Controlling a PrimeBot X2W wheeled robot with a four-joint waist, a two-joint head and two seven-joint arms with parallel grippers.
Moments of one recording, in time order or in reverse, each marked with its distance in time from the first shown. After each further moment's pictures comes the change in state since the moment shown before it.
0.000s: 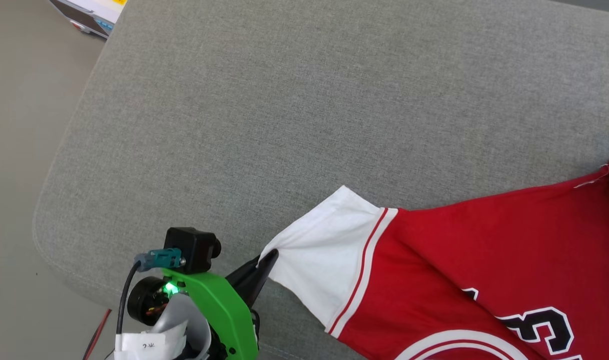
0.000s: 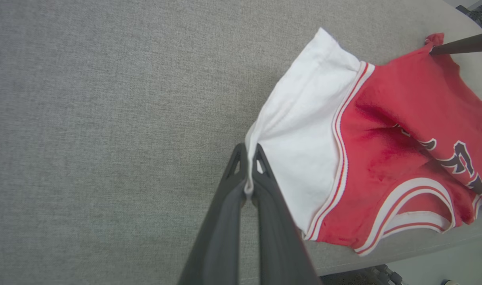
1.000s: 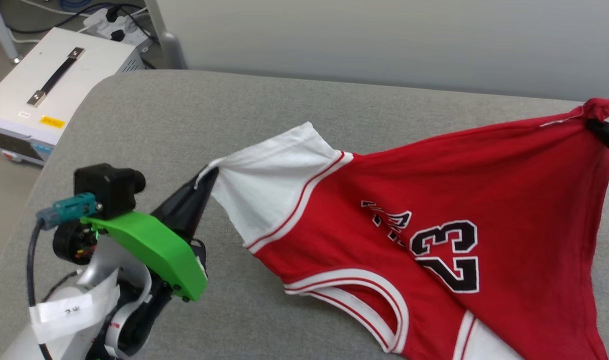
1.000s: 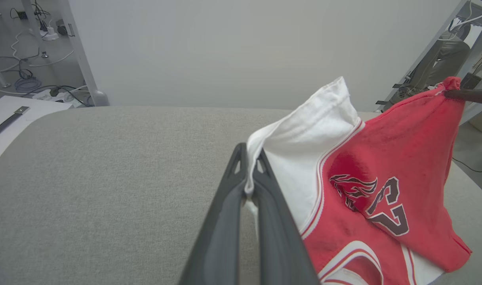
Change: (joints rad) left arm -0.103 0.074 0.155 -0.069 0.014 0.037 -0.041; right arm 0.004 -0.070 0.117 -0.139 0.198 0.000 -0.407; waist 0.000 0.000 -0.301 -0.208
